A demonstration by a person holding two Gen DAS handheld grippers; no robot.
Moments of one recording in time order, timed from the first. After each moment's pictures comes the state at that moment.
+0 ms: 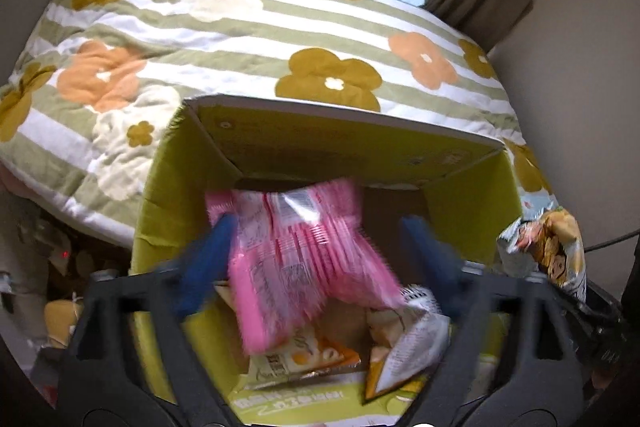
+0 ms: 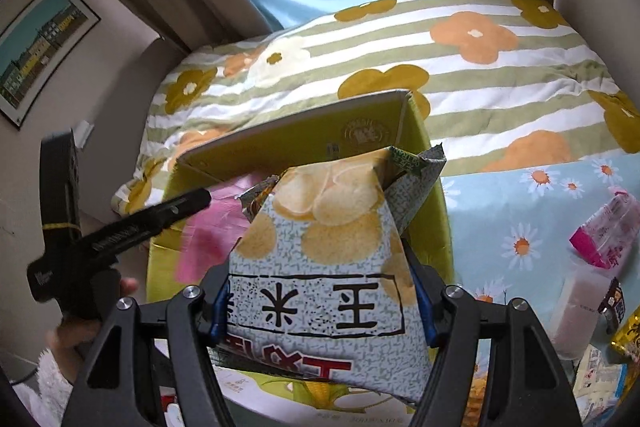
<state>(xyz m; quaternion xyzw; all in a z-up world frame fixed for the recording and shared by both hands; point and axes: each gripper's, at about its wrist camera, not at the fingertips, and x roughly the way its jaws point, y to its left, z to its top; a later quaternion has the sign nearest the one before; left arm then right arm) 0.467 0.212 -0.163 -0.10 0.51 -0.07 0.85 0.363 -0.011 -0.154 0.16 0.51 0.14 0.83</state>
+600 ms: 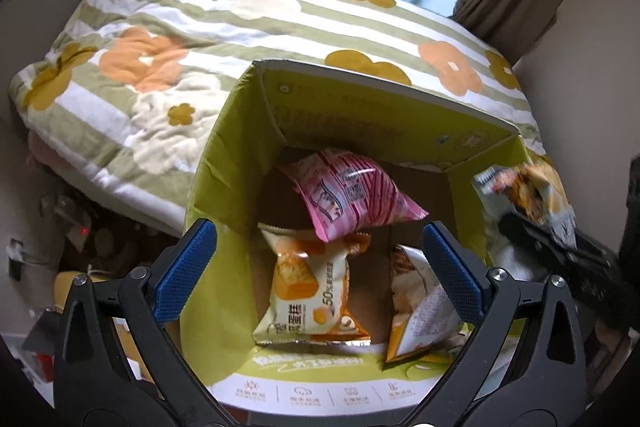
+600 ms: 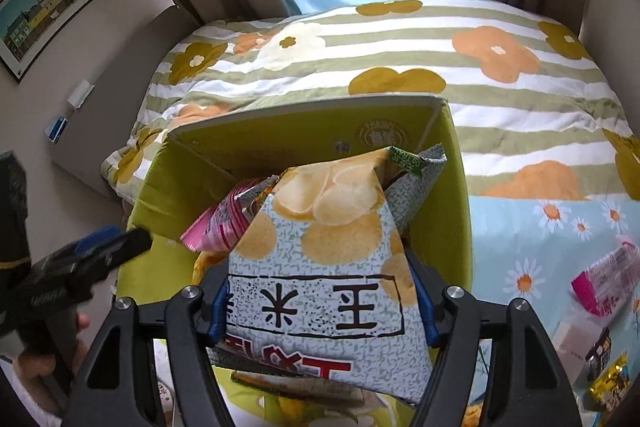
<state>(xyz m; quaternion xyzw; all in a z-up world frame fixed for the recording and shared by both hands) 0.410 0.228 -0.158 -0.10 0.51 -0.02 0.86 0.382 0.011 -0.170 0.09 0.51 0.16 0.84</state>
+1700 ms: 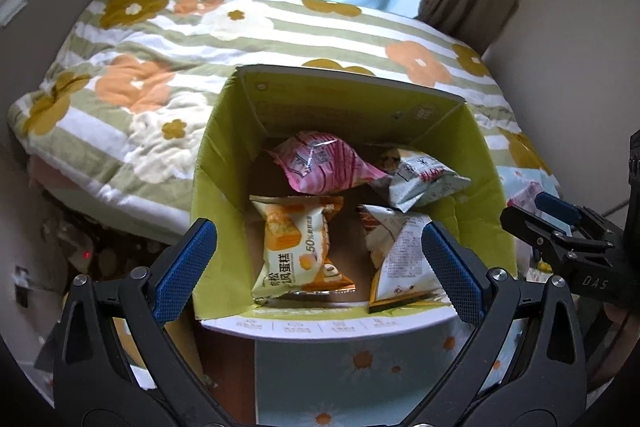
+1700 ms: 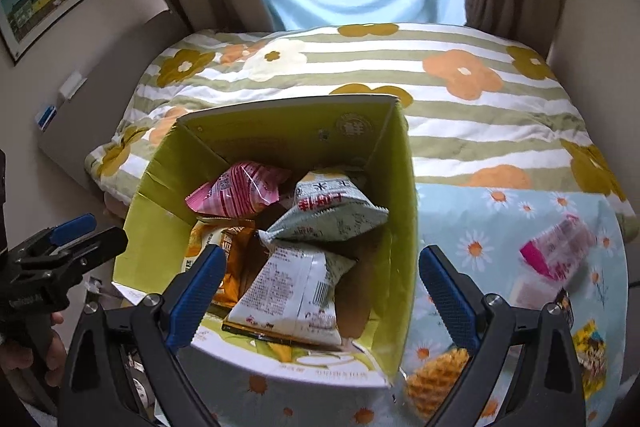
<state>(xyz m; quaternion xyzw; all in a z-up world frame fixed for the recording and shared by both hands) 0.346 0.214 -0.122 -0.07 0.48 -0.07 0.87 0.310 -0.001 -0.132 0.06 0.49 0.12 0.86</state>
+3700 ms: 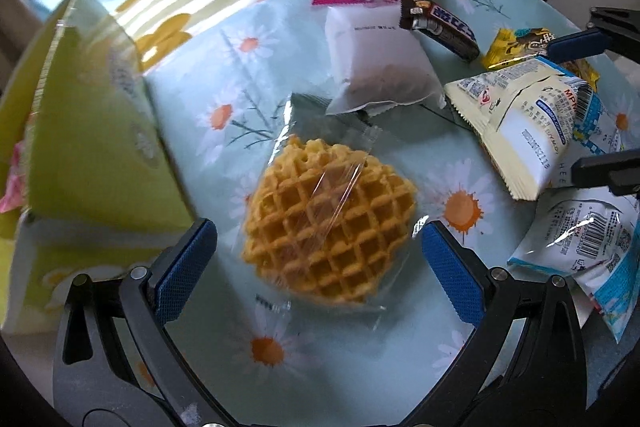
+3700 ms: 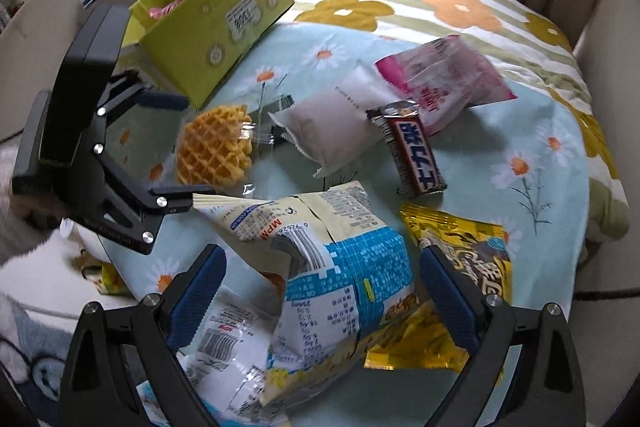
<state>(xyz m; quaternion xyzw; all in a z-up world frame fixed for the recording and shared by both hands) 0.266 -0.116 -0.283 0.21 0.53 -0.23 0.79 0.188 -0.251 -0.245 -0.06 0.55 0.24 0.80</state>
